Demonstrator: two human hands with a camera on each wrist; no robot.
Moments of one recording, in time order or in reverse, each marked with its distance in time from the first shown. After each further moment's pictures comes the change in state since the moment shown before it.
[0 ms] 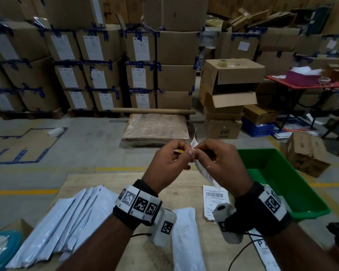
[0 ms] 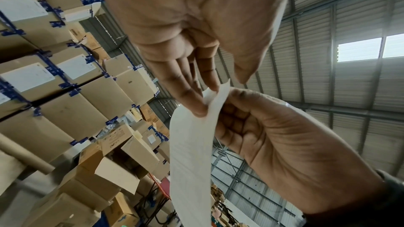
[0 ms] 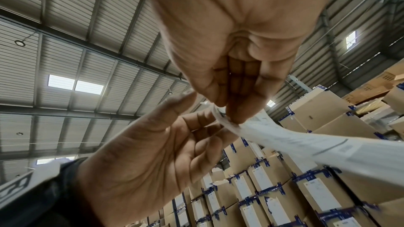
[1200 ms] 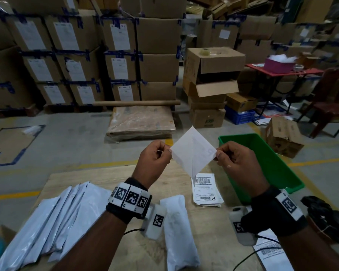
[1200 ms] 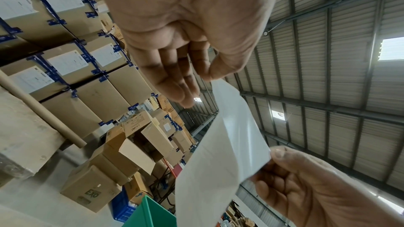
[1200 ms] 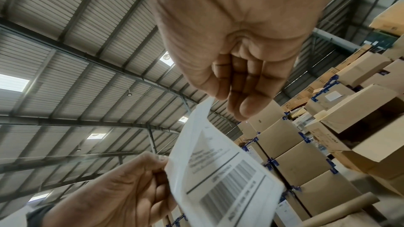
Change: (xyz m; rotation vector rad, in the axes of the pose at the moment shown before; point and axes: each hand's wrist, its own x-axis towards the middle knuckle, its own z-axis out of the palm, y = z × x) left_hand -0.005 -0.040 0.003 0.127 0.126 -0.124; right_hand -0.058 0.044 -0.036 -0.022 0.125 0.304
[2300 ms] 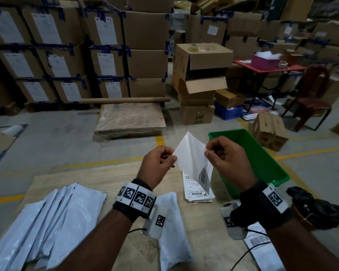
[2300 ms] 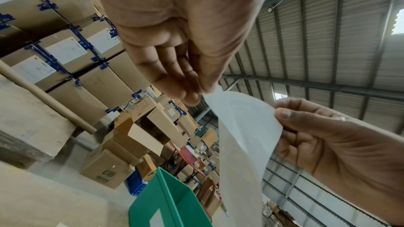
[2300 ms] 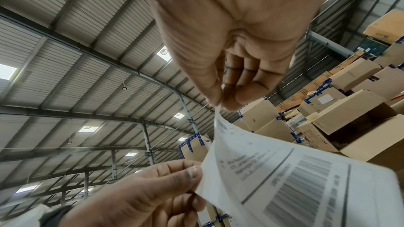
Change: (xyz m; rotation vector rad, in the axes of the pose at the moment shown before) left_hand 0.004 -0.024 0.031 0.013 -0.111 -0.044; right_hand -0.001 -0.003 0.003 0.049 0.003 0.025
